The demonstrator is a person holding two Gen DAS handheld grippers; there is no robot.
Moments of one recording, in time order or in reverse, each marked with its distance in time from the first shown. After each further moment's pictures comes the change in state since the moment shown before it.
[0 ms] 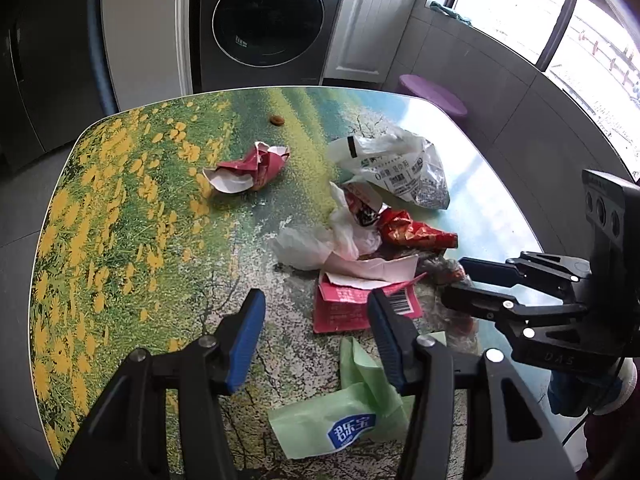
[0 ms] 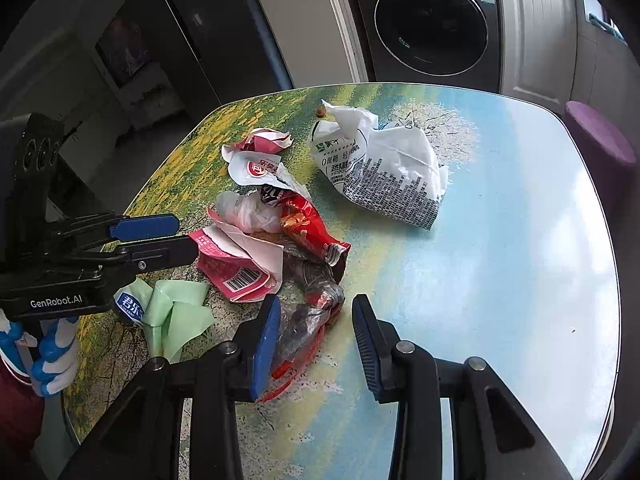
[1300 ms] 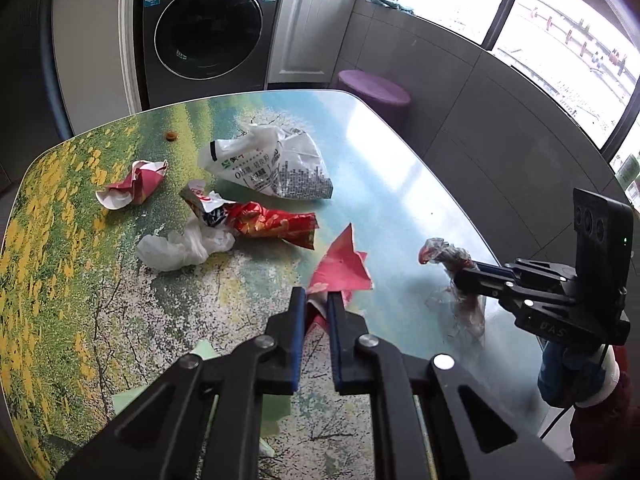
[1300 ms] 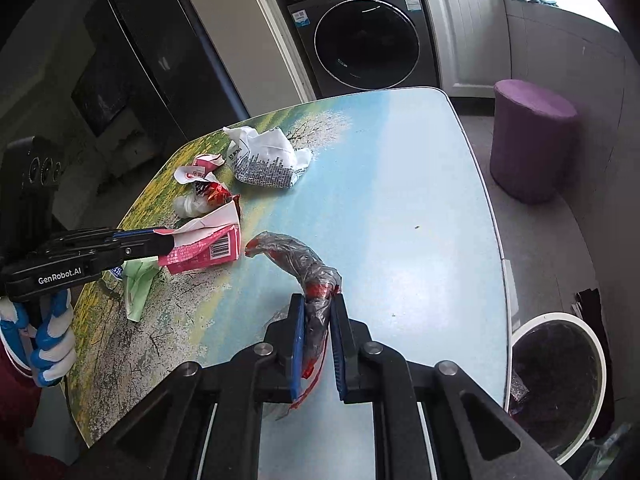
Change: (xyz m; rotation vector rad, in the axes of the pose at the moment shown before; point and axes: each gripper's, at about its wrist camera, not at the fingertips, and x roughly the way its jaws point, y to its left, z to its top) left arm -0.011 -0.110 -0.025 0.105 -0.035 -0.113; right arm -0.090 -0.070 -0.076 0.143 -0.135 -0.060
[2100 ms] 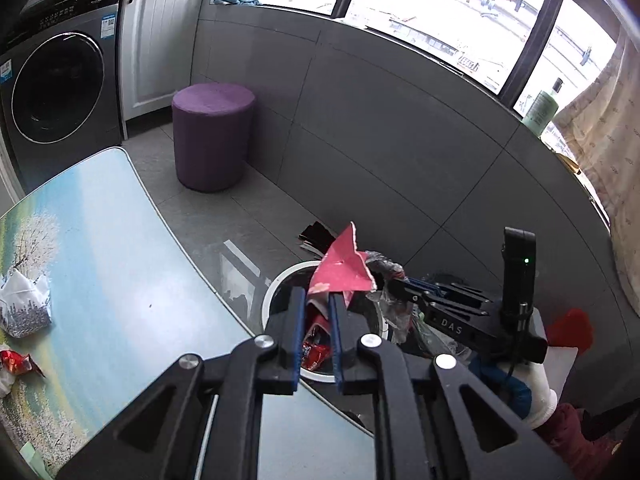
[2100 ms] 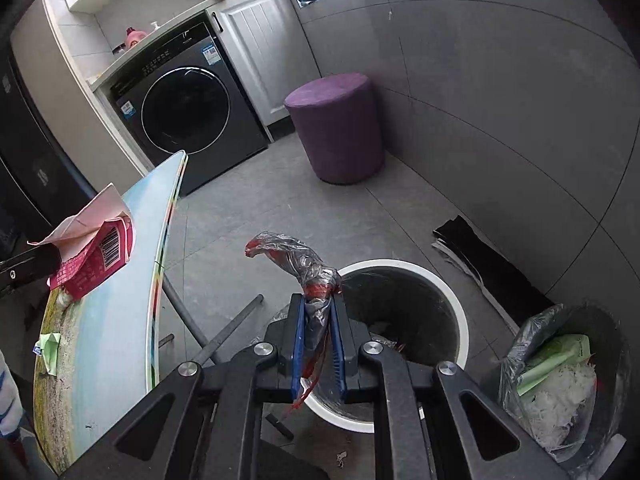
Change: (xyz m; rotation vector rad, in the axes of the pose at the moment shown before) left arm 0.056 -0.221 0.065 0.270 0.035 -0.304; right arm -0.125 -0.194 -0.077 0.437 -0.157 -0.347
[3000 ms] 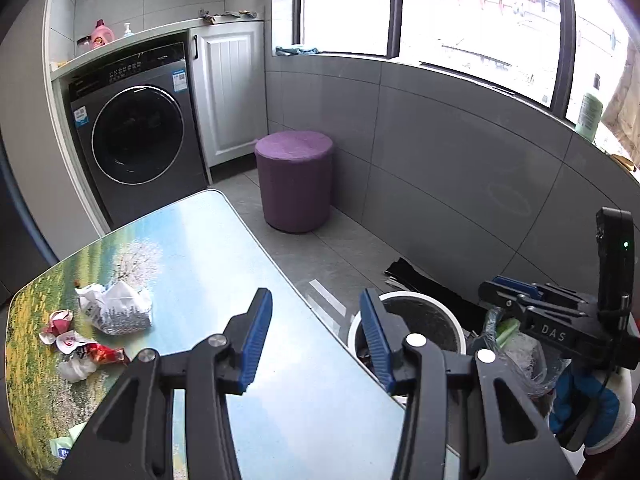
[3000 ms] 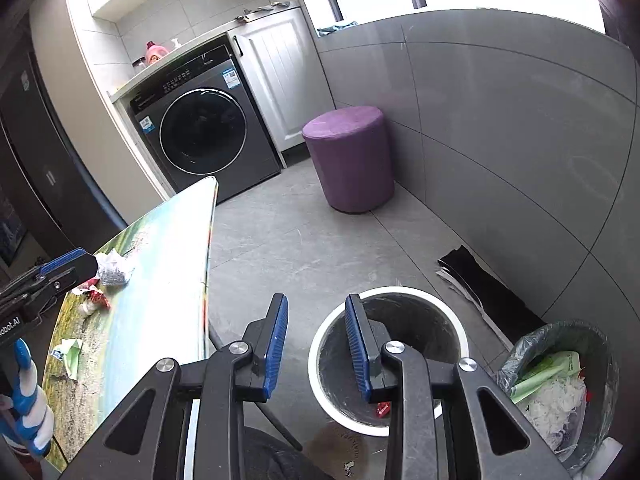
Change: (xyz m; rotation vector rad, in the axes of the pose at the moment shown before) left arm -0.064 0.000 -0.027 0.030 -0.195 0.382; right arm -0.054 0.047 0.005 -0.069 -0.107 0.027
